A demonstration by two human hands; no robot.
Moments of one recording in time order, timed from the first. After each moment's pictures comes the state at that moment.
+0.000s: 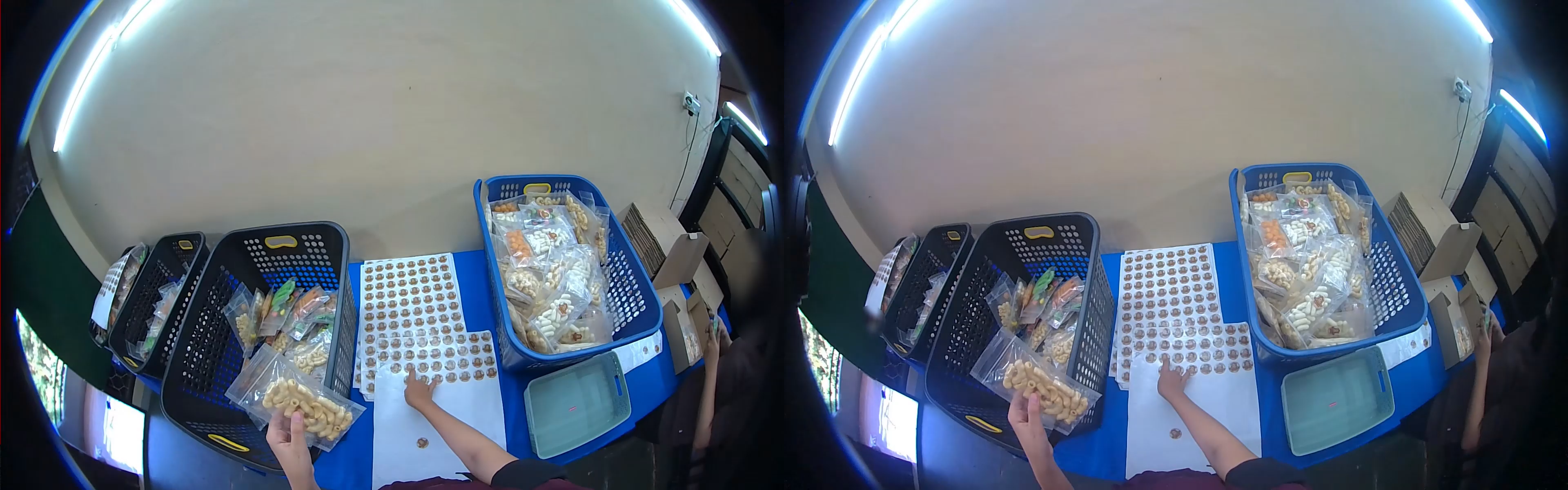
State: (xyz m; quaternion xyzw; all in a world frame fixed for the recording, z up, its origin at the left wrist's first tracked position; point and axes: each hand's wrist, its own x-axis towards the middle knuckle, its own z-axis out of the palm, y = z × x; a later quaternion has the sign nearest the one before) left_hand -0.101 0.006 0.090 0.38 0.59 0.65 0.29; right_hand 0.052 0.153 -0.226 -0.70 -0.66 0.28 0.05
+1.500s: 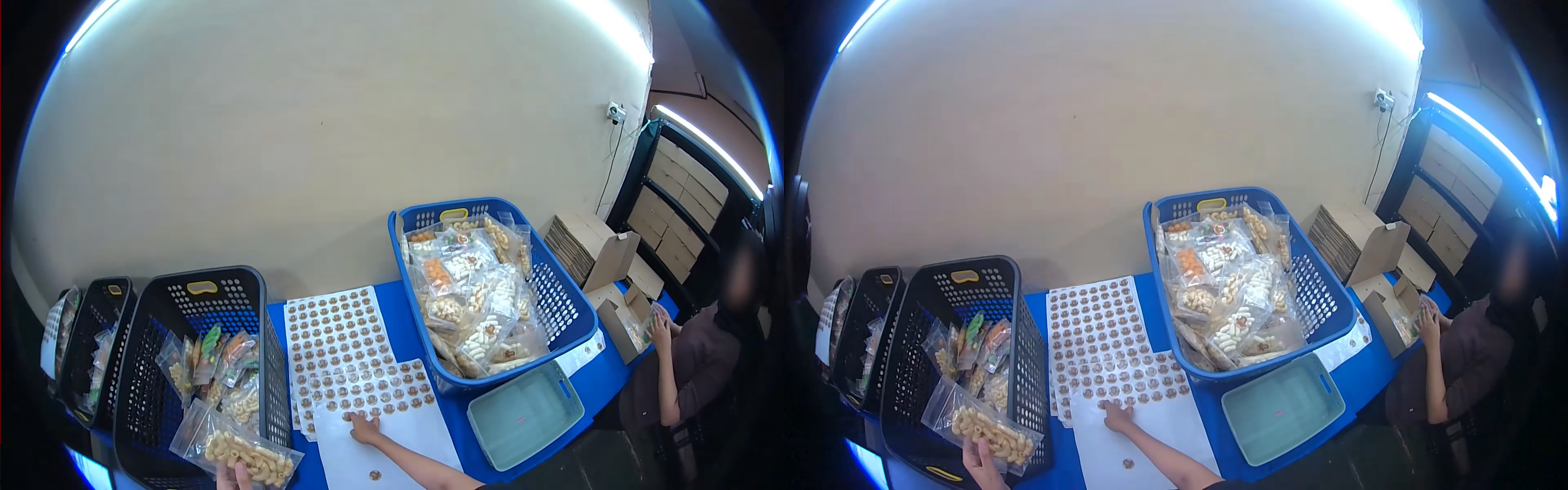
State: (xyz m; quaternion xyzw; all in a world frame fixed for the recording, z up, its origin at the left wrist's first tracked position) left_hand -0.098 0.004 0.096 0.37 0.62 0.63 0.28; right_hand 0.075 0.149 -0.231 -0.62 -0.67 0.41 0.06
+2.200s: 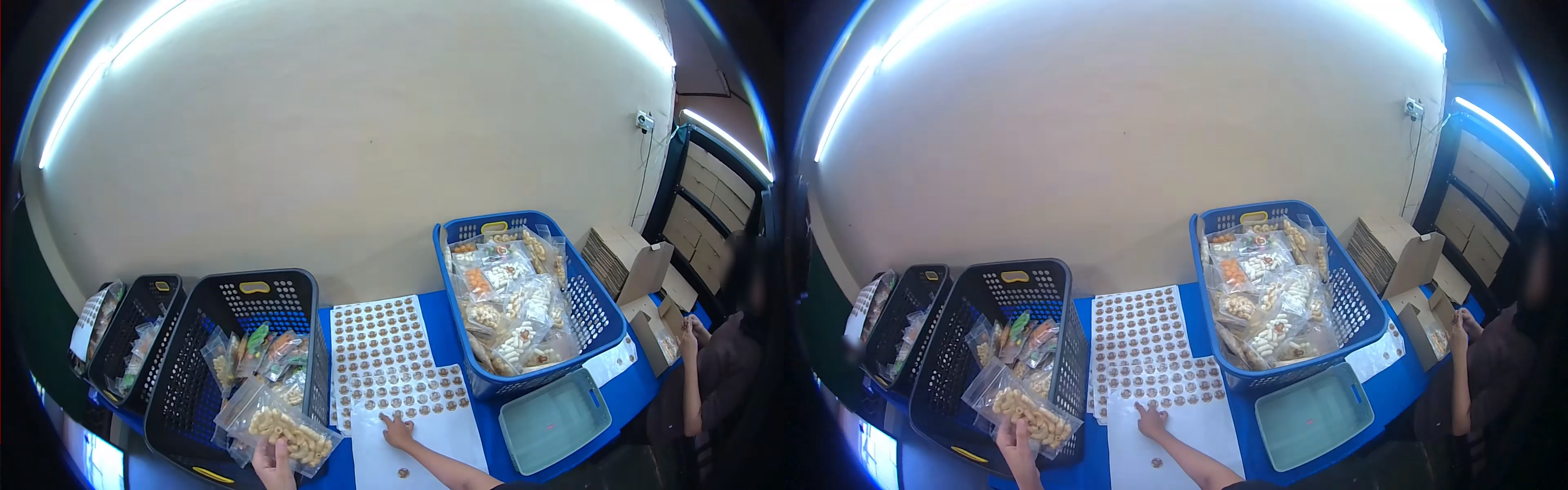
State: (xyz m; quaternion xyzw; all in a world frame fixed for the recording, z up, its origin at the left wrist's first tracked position) left_hand -0.104 0.006 0.080 0.38 0.57 0.67 0.27; right_hand 0.065 0.127 -0.247 -0.64 -0.71 0.28 0.12
